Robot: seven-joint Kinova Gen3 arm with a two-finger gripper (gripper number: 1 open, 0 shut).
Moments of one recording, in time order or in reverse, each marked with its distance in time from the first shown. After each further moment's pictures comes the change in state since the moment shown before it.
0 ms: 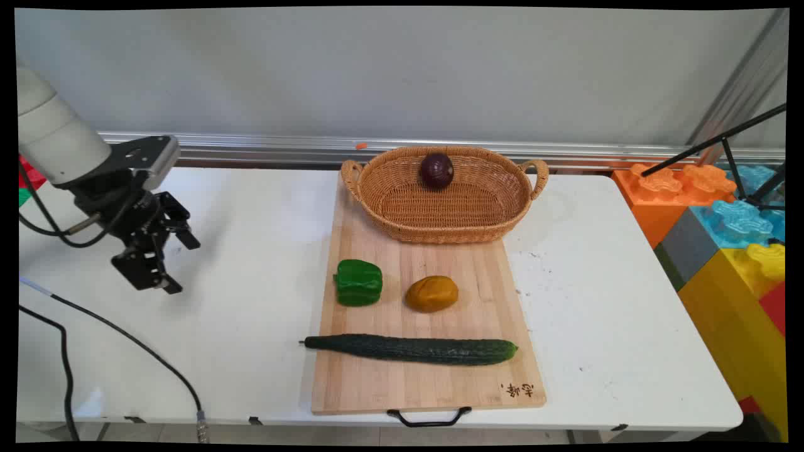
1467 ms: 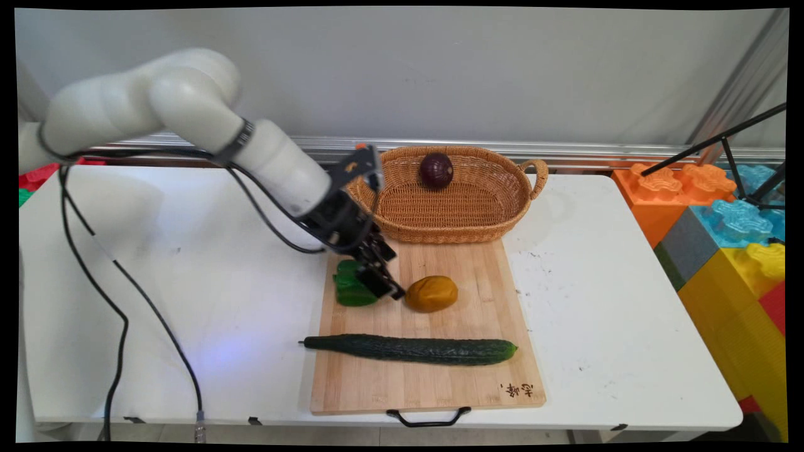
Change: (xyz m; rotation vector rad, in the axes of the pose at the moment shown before) arm 0.226 -0.003 0.123 -0.050 0.353 -0.127
